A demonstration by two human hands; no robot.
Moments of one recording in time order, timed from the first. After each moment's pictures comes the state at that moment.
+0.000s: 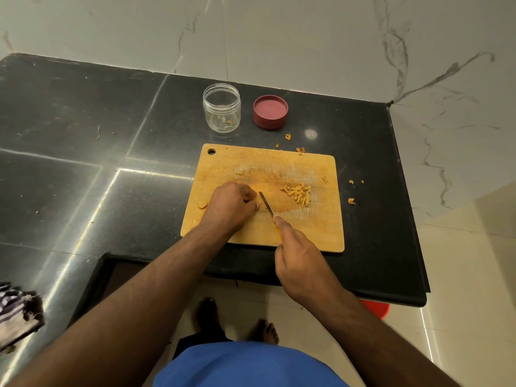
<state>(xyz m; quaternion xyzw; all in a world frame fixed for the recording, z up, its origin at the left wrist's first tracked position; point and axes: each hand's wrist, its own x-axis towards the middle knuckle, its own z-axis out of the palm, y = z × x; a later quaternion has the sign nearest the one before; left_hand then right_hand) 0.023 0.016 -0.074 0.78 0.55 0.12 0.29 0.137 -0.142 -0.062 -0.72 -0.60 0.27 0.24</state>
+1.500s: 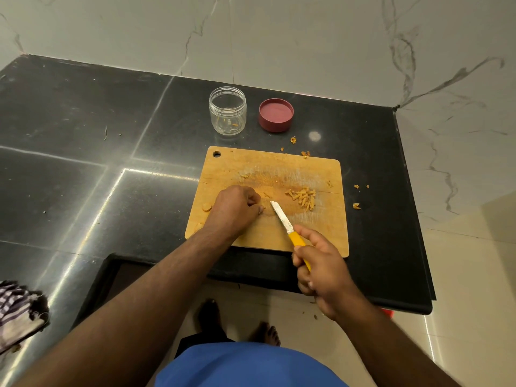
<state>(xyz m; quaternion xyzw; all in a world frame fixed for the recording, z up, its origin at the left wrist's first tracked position) 0.021 0.016 -0.074 0.76 0.55 0.11 0.32 0.155 -0.146 -0.054 -0.65 -0.17 0.57 0.47</state>
